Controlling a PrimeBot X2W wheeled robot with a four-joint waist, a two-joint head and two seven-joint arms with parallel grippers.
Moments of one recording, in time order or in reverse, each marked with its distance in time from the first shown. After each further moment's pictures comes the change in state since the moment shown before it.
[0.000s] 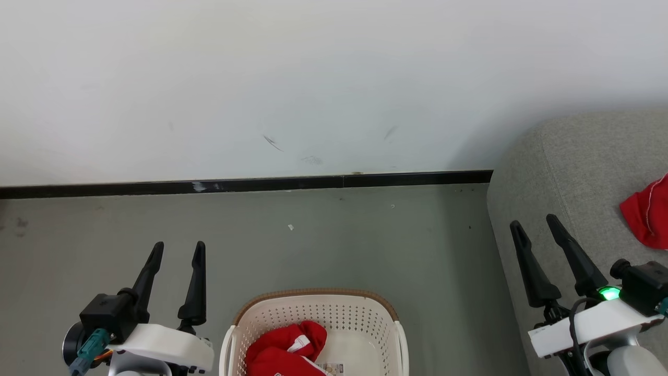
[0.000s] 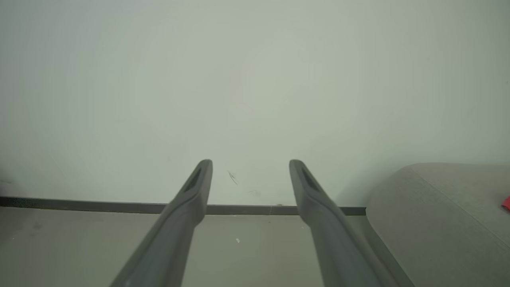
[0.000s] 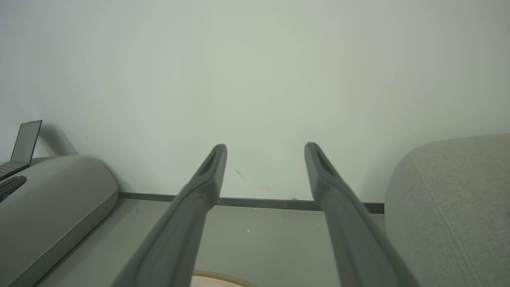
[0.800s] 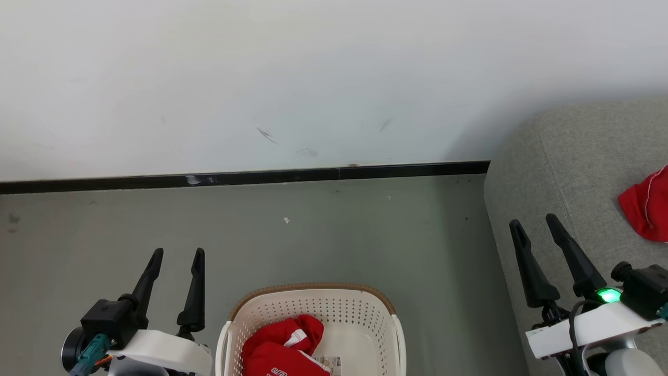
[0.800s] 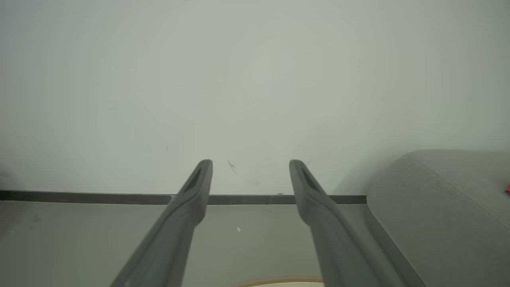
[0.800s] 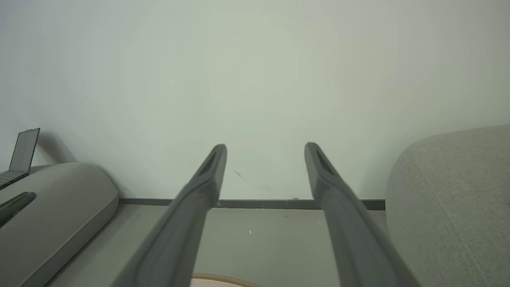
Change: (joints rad) left arm 0.017 -0.023 0.038 0.021 0.047 -0.035 0.000; right arm 0.019 0.031 -0.018 -0.035 -0.009 0.000 0.000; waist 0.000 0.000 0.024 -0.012
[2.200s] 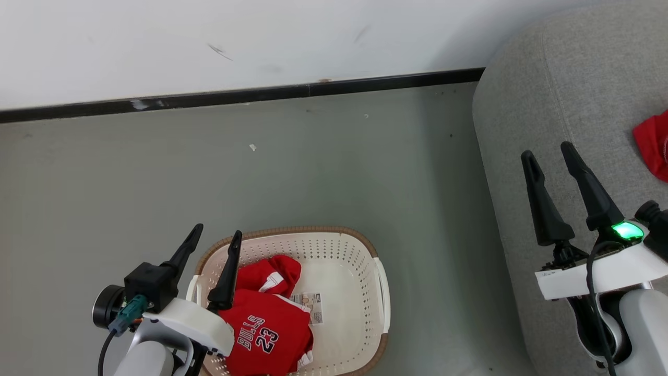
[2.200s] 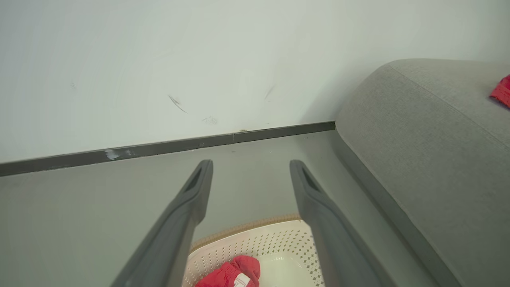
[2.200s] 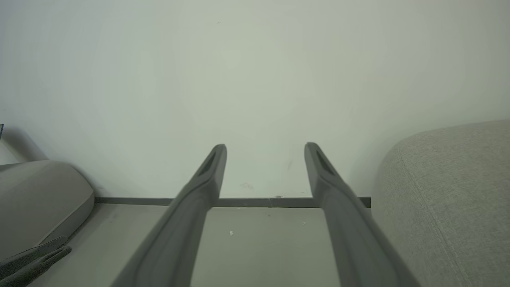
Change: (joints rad) left arm -0.148 -0.012 -0.087 0.137 0.062 -0.092 0.020; right arm -0.160 -0.039 0.012 -0.044 0.018 0.000 0.000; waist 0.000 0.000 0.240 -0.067
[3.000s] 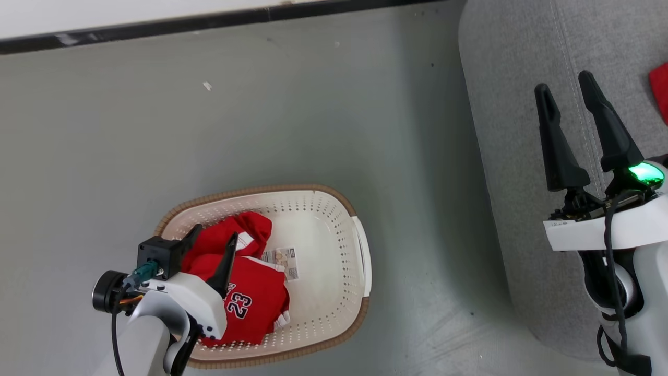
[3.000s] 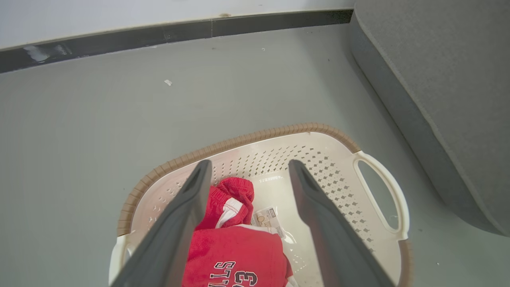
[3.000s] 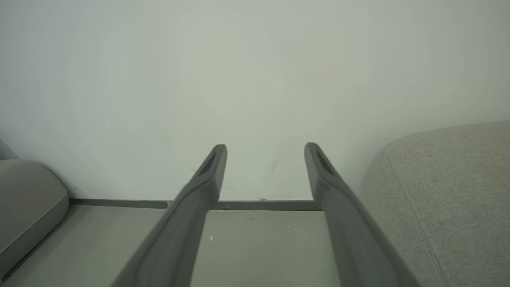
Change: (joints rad) left arm -0.164 -0.004 -0.046 0.272 0.010 -0.040 0.096; right arm -0.163 -0.012 0.004 -0.040 0.013 0.000 0.000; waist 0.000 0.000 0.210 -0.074
